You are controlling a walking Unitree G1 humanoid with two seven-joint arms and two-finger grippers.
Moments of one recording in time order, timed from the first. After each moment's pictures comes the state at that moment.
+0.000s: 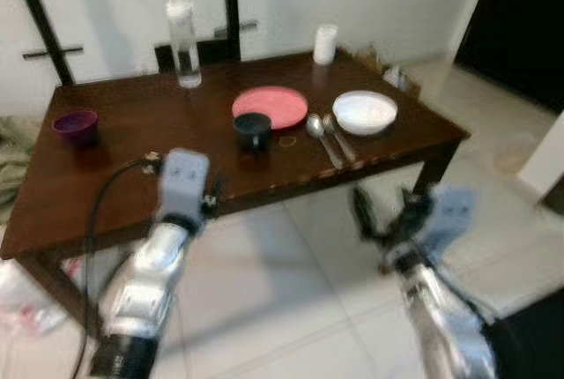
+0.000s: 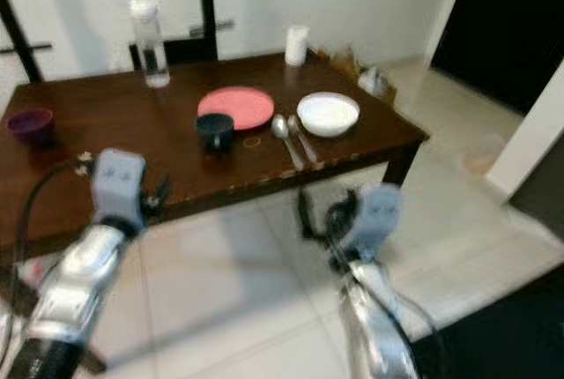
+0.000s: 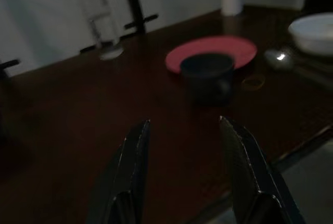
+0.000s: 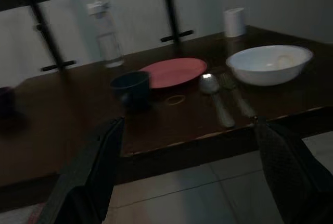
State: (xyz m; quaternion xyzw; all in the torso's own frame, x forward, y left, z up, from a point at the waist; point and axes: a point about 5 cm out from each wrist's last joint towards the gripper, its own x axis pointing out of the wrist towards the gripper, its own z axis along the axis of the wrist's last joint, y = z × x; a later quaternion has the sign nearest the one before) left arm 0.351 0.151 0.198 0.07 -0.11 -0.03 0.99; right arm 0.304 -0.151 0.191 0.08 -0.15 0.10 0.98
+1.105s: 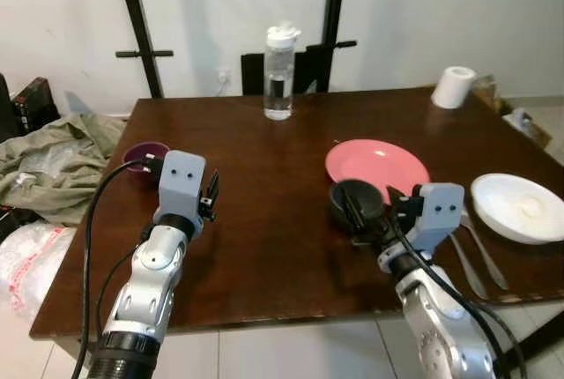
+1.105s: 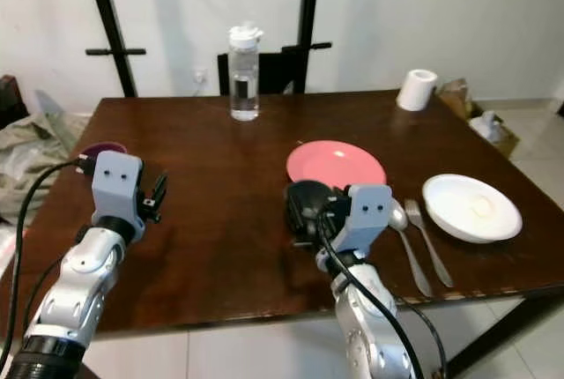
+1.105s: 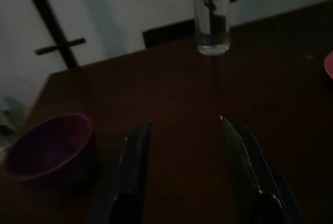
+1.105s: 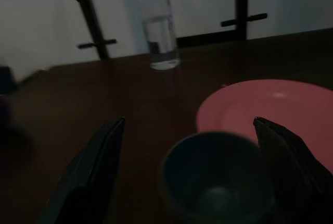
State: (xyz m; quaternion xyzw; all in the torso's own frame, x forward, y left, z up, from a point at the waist) left arm 0.351 0.143 0.197 0.07 -0.10 -0.07 0.99; right arm 0.308 -0.168 0.187 0.05 -0.12 0.06 0.99
